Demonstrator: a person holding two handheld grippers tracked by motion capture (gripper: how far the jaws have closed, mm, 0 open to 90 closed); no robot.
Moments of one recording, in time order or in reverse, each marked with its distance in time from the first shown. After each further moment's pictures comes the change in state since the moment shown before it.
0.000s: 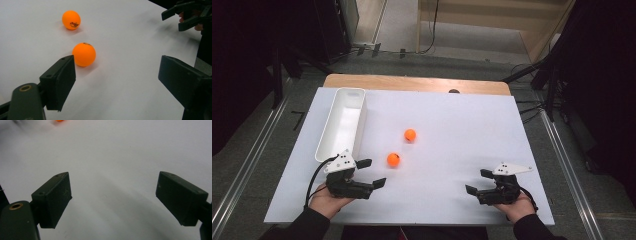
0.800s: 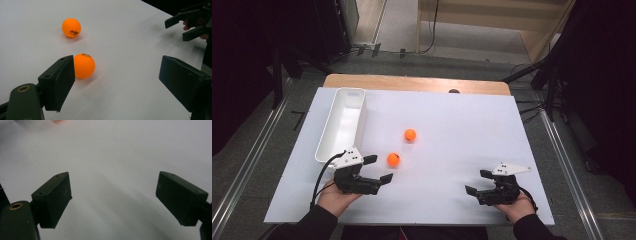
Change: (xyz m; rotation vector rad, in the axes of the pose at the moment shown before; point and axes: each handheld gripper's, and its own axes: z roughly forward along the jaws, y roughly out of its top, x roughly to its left) left arm -0.004 0.012 0.014 -0.022 0.029 -0.018; right arm 0.000 0.000 0.001 0.006 0.005 -0.002
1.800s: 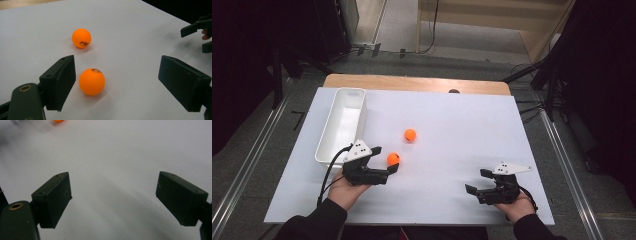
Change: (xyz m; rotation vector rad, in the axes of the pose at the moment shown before) left arm 0.000 0.014 0.022 -0.026 0.093 -0.002; right arm -0.001 0.001 0.000 -0.010 -0.007 0.012
